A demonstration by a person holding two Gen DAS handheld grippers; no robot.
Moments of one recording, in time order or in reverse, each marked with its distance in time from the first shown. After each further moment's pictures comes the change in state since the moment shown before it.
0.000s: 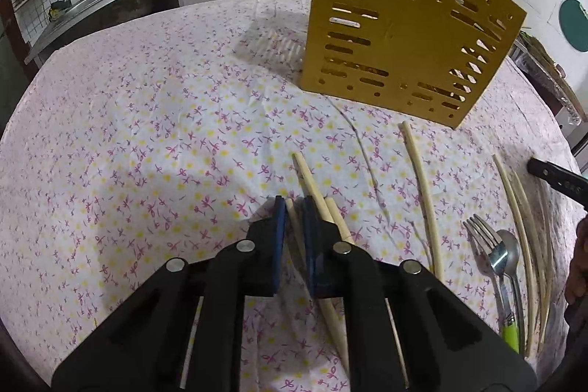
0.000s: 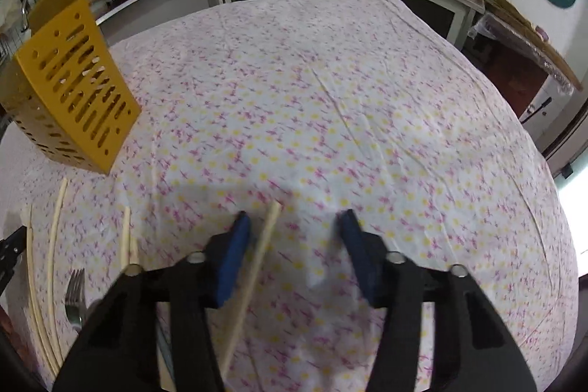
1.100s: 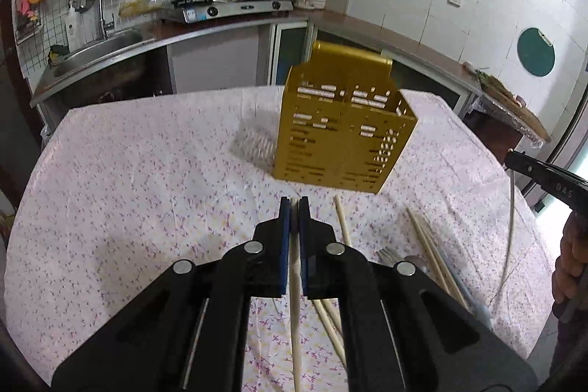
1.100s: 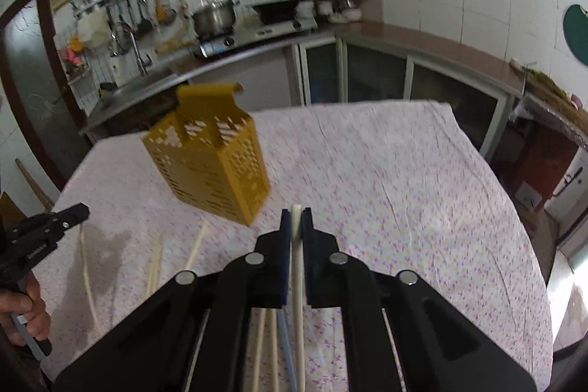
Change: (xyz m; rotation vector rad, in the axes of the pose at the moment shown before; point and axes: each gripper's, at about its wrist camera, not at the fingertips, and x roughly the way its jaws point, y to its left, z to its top) left arm -0.133 0.009 0.016 0.027 -0.242 -0.090; right arm -0.156 0.020 0.011 -0.126 -0.284 0.259
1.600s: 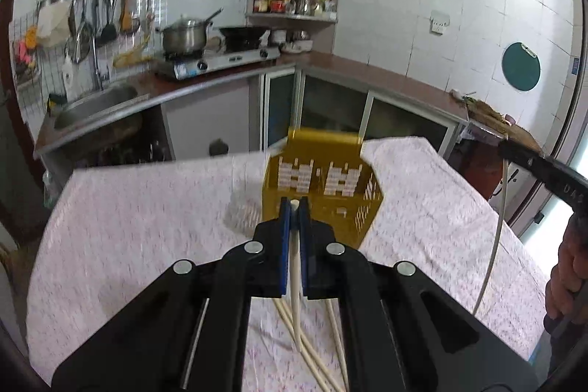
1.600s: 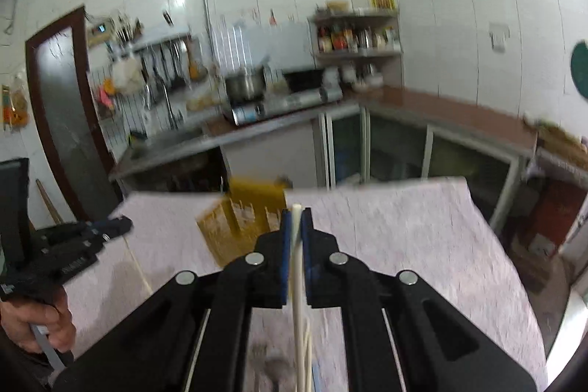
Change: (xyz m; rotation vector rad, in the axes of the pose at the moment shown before) left arm -0.044 -0.031 0.066 0.077 -0.163 -0.005; right arm -0.063 0.036 0.060 -0.047 -0.279 0.074
